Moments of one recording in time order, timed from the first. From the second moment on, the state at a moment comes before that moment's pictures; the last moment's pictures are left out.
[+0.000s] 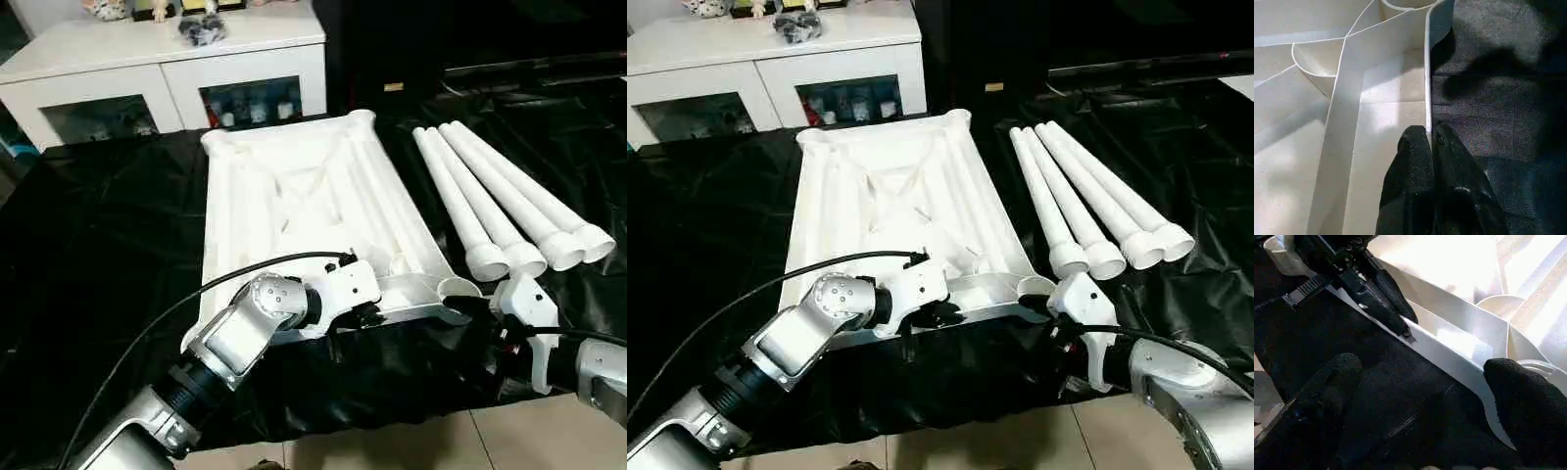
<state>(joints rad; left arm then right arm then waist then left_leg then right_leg) -0.52 0.24 -0.57 0.22 0.05 0.40 -0.84 0.11 -0.73 -0.01 -0.39 0.39 0.56 0.81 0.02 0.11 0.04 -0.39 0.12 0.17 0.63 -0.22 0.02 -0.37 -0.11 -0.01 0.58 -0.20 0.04</state>
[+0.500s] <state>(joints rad) -0.40 0.29 -0.53 0.00 0.04 0.56 -0.81 0.12 -0.72 0.01 -0.42 0.39 0.57 0.79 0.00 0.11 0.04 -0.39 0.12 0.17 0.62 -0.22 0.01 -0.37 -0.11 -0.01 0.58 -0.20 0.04</state>
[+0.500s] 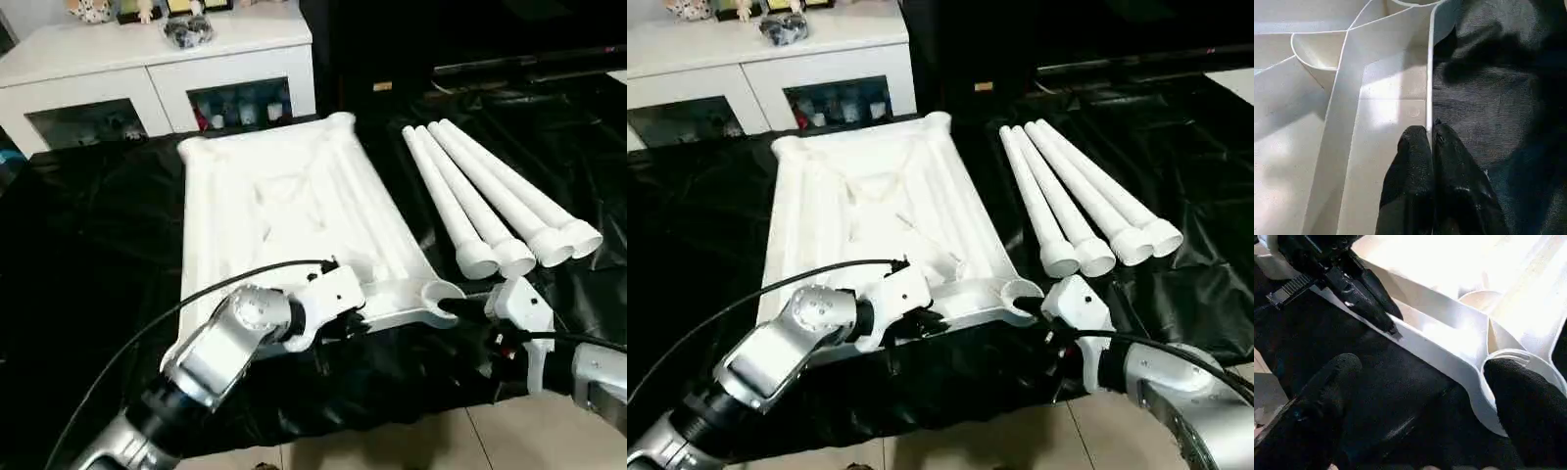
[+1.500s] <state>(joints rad) -0.42 0.26 -0.52 -0.02 0.07 0.74 -0.68 0.12 -0.71 0.03 -0.42 0.38 0.57 0.75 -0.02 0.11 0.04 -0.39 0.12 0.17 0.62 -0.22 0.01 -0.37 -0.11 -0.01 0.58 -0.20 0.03</state>
